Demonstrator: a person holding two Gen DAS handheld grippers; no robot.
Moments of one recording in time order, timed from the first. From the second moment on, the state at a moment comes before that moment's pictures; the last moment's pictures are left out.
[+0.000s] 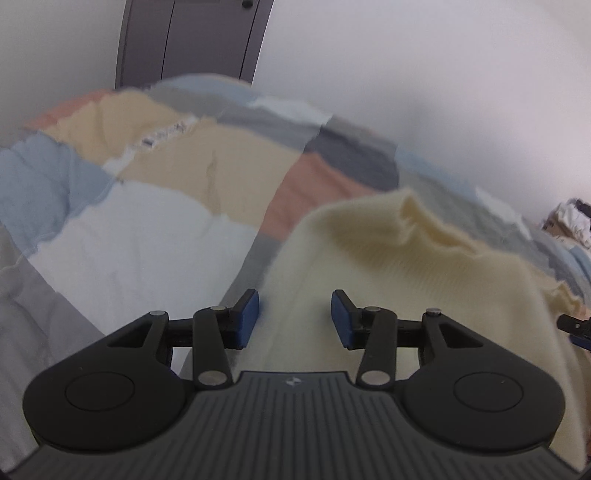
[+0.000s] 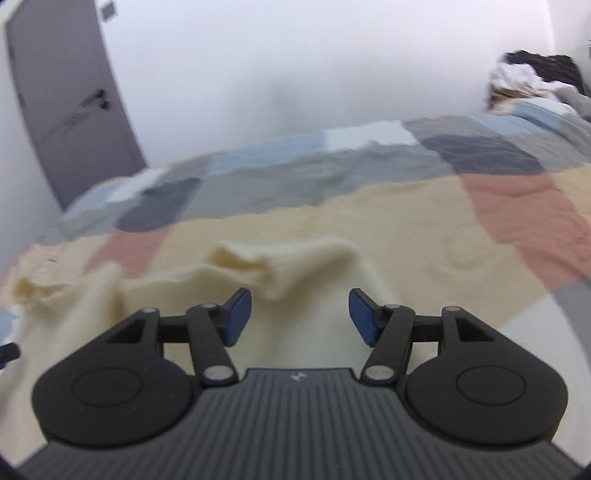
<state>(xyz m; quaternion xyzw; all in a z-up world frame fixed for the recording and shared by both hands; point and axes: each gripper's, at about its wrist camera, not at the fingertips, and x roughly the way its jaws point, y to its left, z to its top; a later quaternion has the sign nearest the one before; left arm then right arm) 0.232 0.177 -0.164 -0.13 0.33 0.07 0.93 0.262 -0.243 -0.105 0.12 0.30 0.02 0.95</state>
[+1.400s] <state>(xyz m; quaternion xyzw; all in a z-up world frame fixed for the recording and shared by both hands) 0.237 0.198 -0.159 -0.16 0.32 0.09 0.93 0.288 -0.279 -0.136 0.13 0.33 -0.06 0.93</state>
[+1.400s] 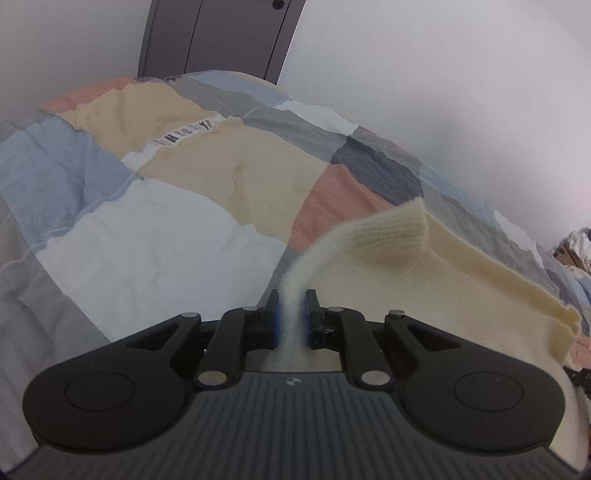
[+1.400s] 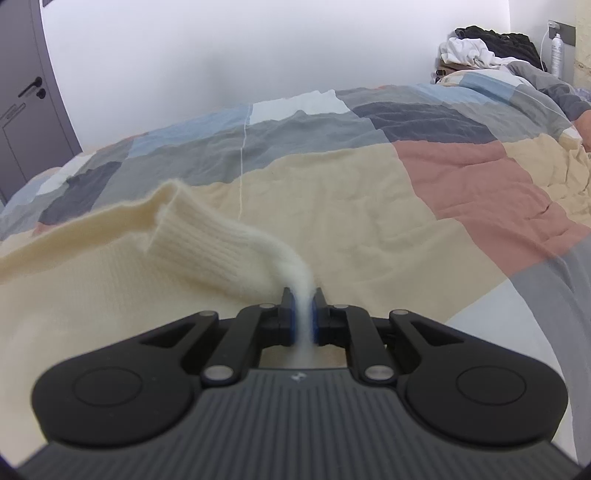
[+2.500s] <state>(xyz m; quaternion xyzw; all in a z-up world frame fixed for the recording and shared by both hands) 0.058 0.086 -0.095 -0.08 0.27 0.02 0.96 0.103 -0.243 -0.039 0.12 0.26 0.16 0.95</state>
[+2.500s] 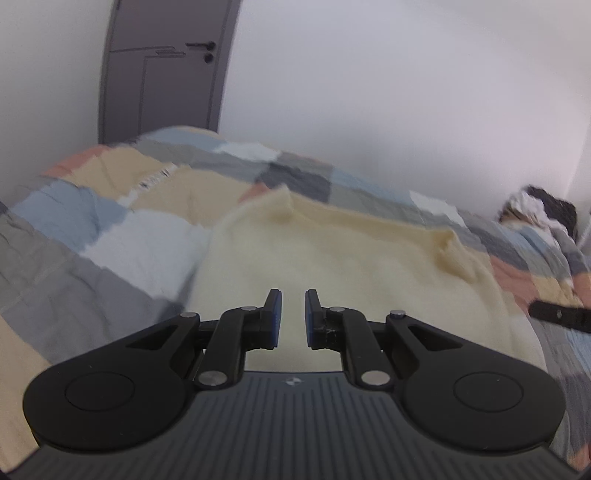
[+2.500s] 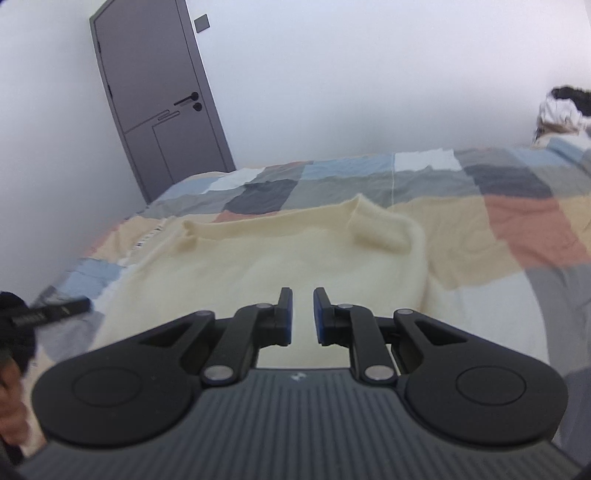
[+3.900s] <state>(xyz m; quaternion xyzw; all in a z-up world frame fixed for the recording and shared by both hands) 0.055 0.141 -0.222 -0.53 0.37 0.03 0.76 0.105 -0.257 -0.162 0.53 0.41 0.13 0.73</state>
